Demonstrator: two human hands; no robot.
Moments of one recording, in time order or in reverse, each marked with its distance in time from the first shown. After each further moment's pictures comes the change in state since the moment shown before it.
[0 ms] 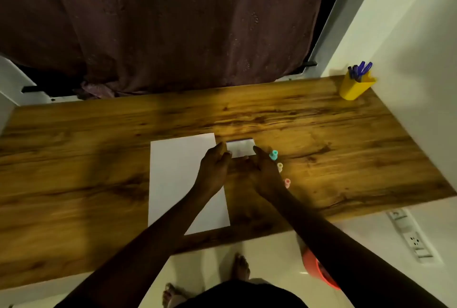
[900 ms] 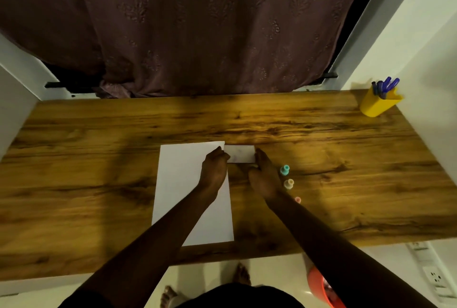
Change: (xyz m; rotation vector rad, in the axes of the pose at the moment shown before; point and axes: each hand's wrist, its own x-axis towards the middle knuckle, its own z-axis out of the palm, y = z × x) left_hand 0.032 0.009 -0.010 -0.258 0.137 -0.247; right_hand 0.035 -0.026 0.011 0.058 -0.066 0.052
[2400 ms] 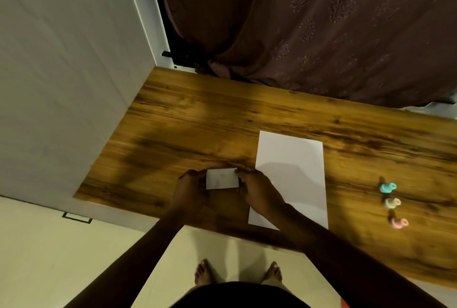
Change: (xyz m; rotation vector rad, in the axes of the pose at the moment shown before) left_hand -0.064 -0.127 -0.323 0.585 0.141 0.222; right_hand -0.070 -0.062 0.238 -0.604 -0.410 -0.567
